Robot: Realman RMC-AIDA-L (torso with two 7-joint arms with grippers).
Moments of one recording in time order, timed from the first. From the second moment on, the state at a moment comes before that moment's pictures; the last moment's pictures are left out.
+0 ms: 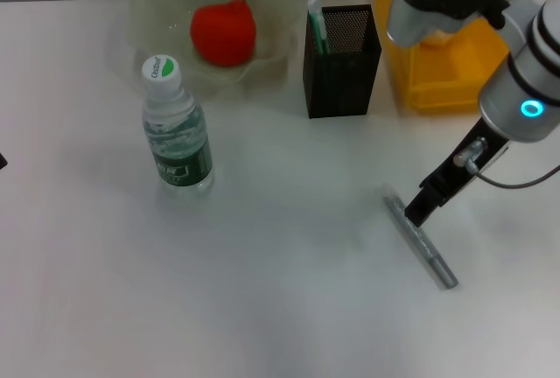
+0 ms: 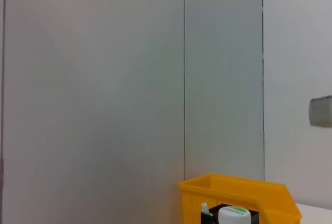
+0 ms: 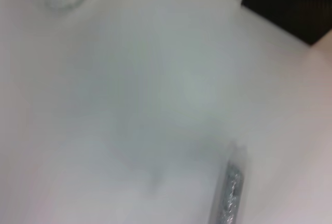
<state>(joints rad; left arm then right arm) -0.08 -1.95 0.64 0.65 1.48 1.80 -1.01 0.75 2.09 -1.52 -1.34 -2.68 -1.76 2.92</state>
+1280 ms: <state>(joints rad) -0.08 -1.96 0.64 0.65 1.48 1.80 -1.01 0.80 2.09 -1.69 -1.07 -2.66 -1.50 2.95</state>
